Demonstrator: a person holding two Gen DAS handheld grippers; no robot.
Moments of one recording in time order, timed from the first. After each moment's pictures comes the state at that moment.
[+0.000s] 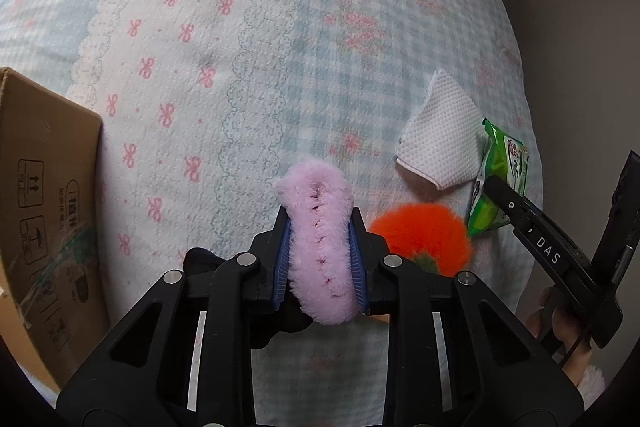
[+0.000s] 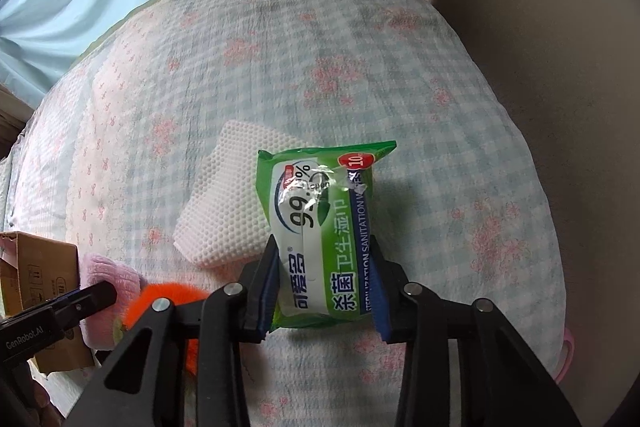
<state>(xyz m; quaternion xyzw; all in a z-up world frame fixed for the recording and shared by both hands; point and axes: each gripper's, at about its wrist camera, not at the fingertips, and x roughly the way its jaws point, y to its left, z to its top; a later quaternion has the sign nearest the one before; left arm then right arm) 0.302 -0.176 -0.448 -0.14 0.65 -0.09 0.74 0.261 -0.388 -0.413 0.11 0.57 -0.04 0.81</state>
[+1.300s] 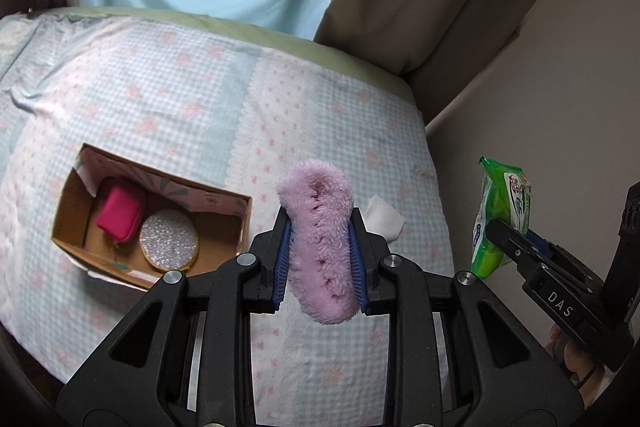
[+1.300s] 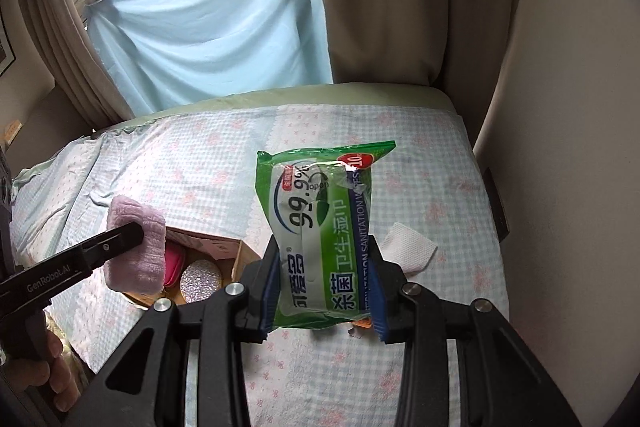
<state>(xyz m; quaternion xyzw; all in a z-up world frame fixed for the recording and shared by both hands) 0.190 -0.043 -0.156 -0.16 0.47 -0.08 0.86 0.159 -0.224 -0.117 0.04 0.45 0.07 0.89</state>
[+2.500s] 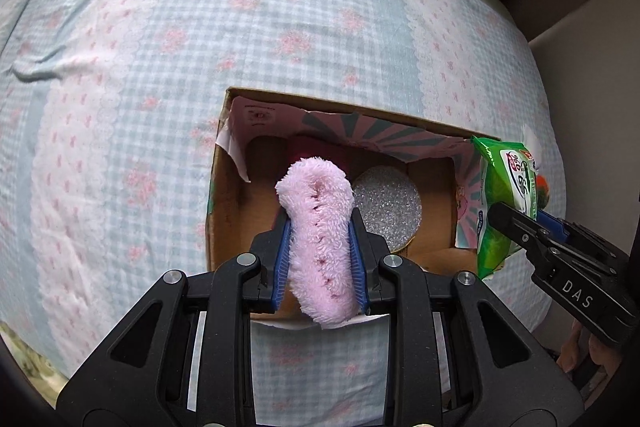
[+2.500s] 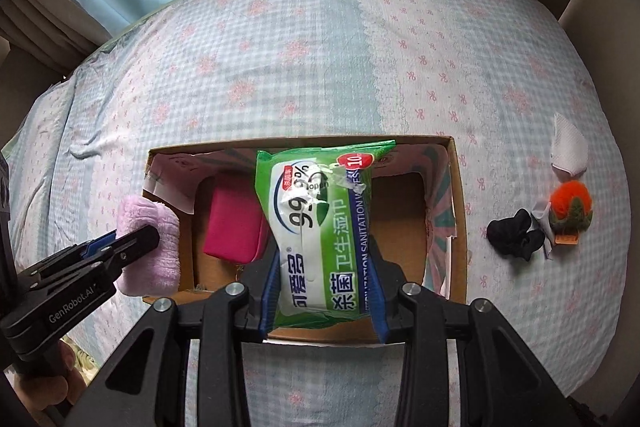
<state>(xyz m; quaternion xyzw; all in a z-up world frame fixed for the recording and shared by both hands) 0.260 0.231 -0.331 -0.10 0.62 -0.08 0.78 0.229 0.043 -0.305 0.07 0.62 0.03 0.78</state>
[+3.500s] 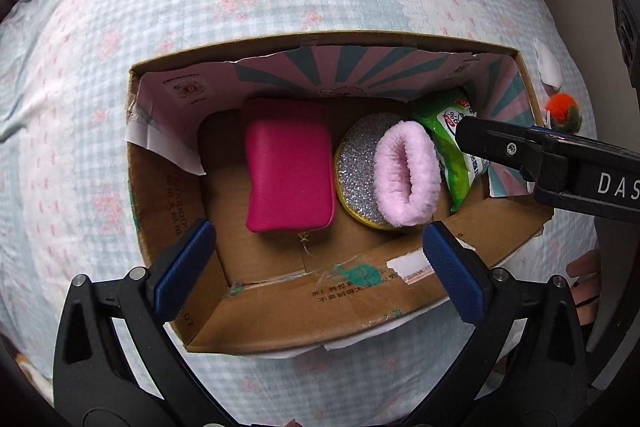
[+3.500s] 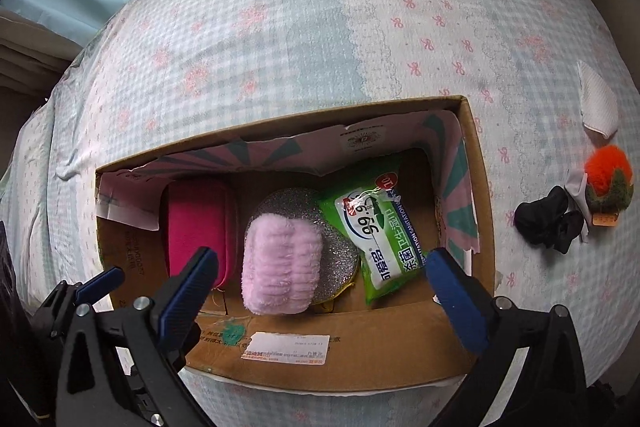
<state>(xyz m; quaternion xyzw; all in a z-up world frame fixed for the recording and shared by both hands) 0.264 0.181 -0.393 0.03 0.65 -0.13 0.74 0.255 0.016 -0.364 0.13 0.66 0.01 0.74</state>
